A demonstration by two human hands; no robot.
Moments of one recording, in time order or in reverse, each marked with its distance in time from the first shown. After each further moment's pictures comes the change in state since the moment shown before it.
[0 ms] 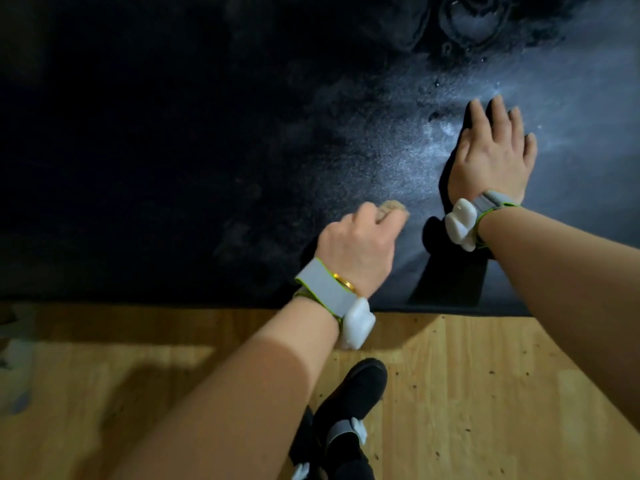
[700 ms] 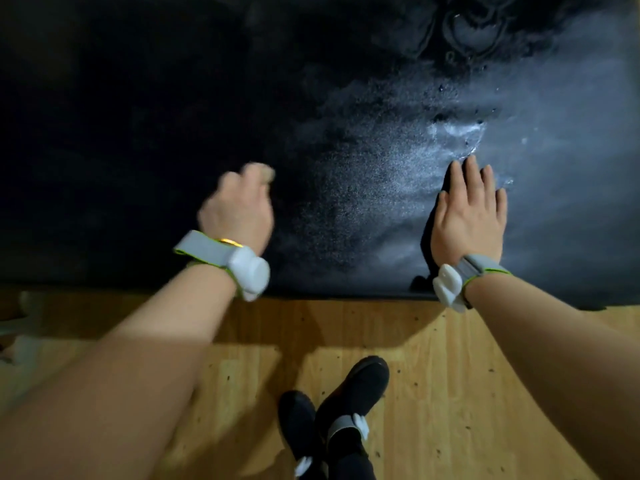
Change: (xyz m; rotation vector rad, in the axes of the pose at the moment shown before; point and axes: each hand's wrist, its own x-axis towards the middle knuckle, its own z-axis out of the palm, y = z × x) left_hand -0.016 -0.120 -0.048 0.162 0.073 -0.421; right_hand -0.089 -0.002 0.009 -0.028 -0.034 -0.063
